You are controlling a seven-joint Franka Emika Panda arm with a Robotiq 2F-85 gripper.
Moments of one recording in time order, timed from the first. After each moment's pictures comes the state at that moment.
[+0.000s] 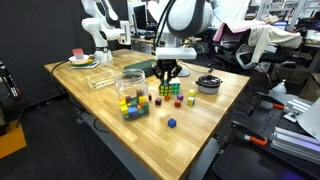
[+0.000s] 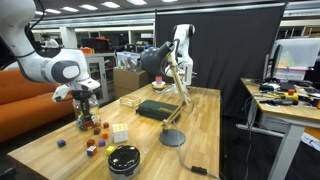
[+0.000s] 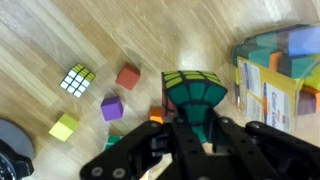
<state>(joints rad) 0.36 0.34 -0.02 -2.37 0.03 2.81 0.84</state>
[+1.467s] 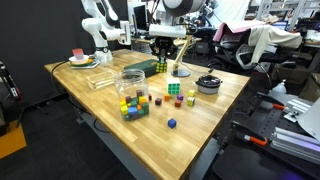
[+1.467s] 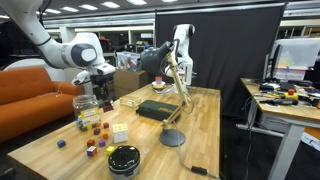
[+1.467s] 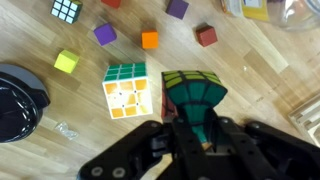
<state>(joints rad) 0.32 0.30 -0.12 -2.22 -0.06 2.70 1.00</state>
